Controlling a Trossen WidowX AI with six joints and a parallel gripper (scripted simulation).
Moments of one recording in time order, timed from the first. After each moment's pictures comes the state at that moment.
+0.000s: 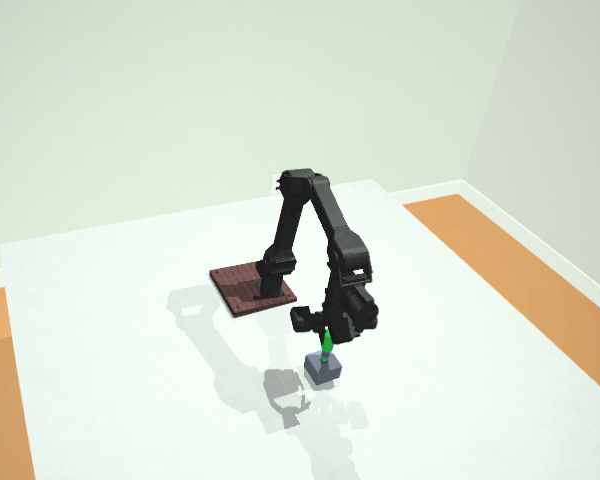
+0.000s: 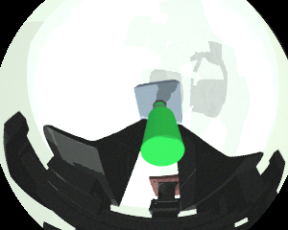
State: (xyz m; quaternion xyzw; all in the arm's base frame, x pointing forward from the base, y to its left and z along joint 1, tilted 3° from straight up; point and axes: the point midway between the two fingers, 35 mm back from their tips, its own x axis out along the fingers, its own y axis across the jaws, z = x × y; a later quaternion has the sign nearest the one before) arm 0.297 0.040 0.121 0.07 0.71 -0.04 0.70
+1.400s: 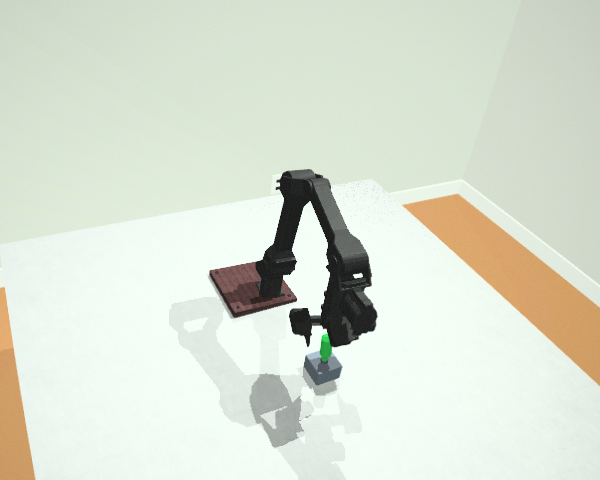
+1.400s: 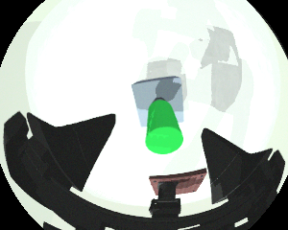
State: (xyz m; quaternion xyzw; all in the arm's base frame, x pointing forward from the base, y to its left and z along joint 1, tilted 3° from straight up) arm 0.294 0.040 0.113 0.06 0.71 -0.04 0.70
